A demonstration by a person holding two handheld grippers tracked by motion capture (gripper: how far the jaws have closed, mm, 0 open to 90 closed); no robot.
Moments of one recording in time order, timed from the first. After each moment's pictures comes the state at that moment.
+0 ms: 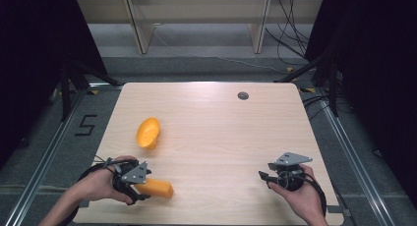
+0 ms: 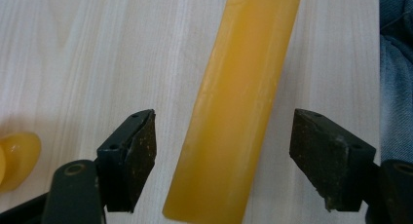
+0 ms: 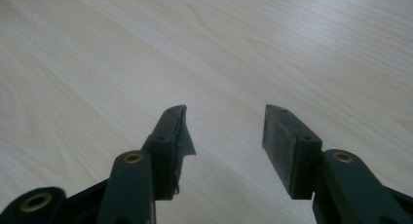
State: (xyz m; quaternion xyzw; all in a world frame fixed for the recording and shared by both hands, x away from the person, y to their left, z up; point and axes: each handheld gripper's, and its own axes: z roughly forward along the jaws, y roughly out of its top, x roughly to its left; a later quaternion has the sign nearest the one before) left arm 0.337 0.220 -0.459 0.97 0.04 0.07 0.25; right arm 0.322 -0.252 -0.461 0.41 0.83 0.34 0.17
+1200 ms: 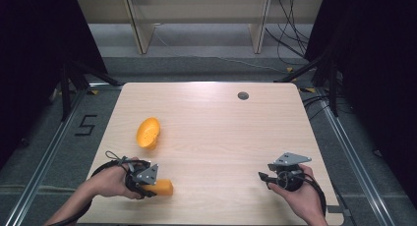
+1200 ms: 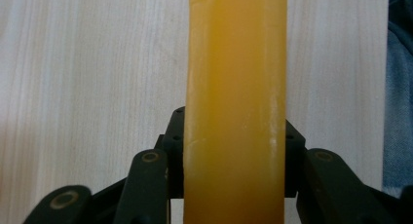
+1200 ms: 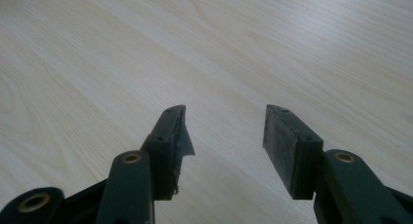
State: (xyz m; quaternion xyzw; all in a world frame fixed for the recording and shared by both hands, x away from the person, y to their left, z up) left arm 0.344 0.199 -0.472 0.98 0.03 0.03 0.19; right arm 0.322 -0.251 -0.463 0.42 0.83 0.33 0.16
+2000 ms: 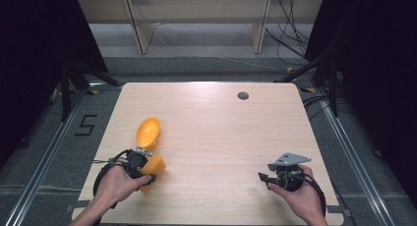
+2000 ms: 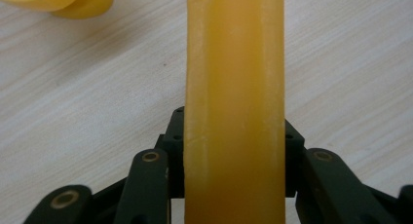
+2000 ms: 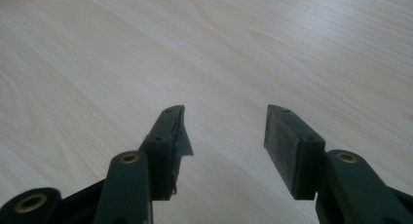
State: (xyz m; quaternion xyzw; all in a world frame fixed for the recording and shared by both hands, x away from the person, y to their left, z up) left arm 0.345 0.197 -0.452 0.85 0.48 0.08 0.20; right arm 0.322 -0.251 -0.463 0.42 0.83 0.33 0.15
